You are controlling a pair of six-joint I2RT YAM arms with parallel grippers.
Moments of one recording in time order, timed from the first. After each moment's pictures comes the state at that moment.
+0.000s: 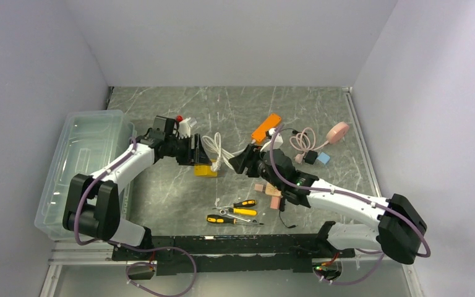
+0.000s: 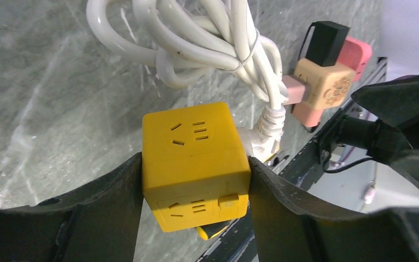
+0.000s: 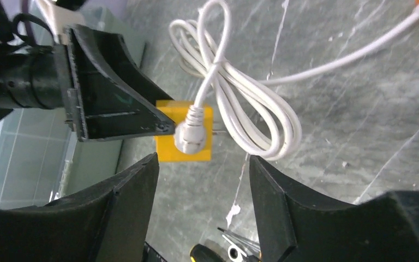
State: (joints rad) left arm -0.28 1.44 0.91 -0.38 0.66 -0.33; right arm 0.93 1.17 0.66 0.18 0.27 0.82
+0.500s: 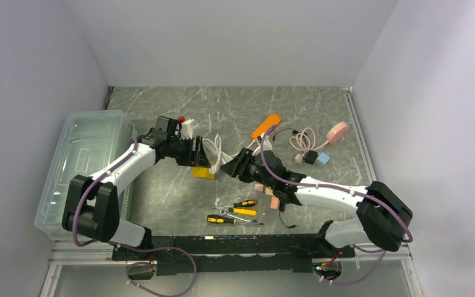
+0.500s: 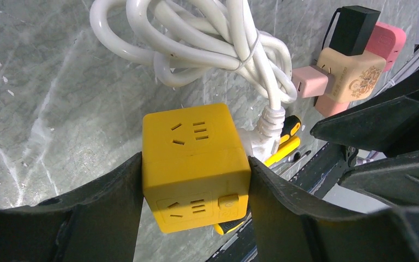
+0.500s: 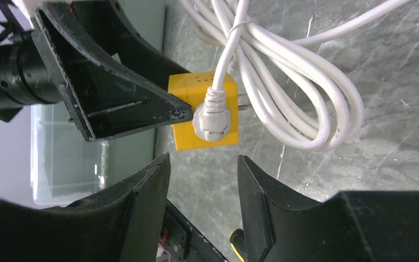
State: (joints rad) left arm -0.31 1.43 0.93 -0.45 0.57 -0.25; right arm 0.90 1.32 0.64 0.30 0.06 1.04
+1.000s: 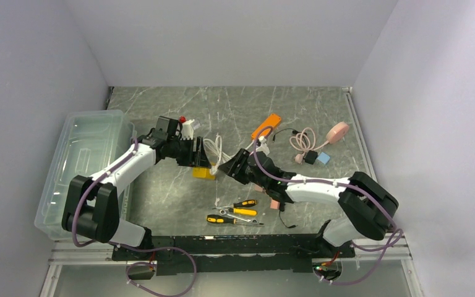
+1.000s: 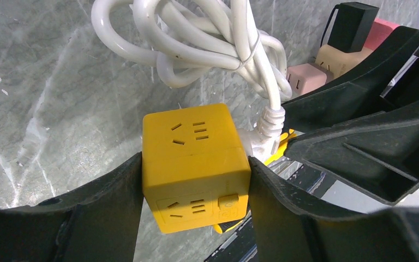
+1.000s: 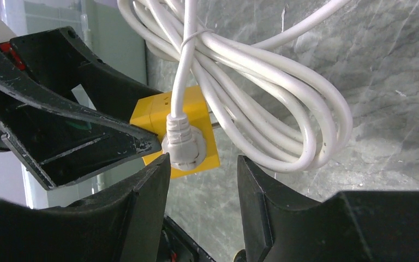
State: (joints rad) left arm -0.32 1.43 0.93 -0.45 0.57 -0.25; right arm 0.91 1.45 0.64 0.36 0.12 1.18
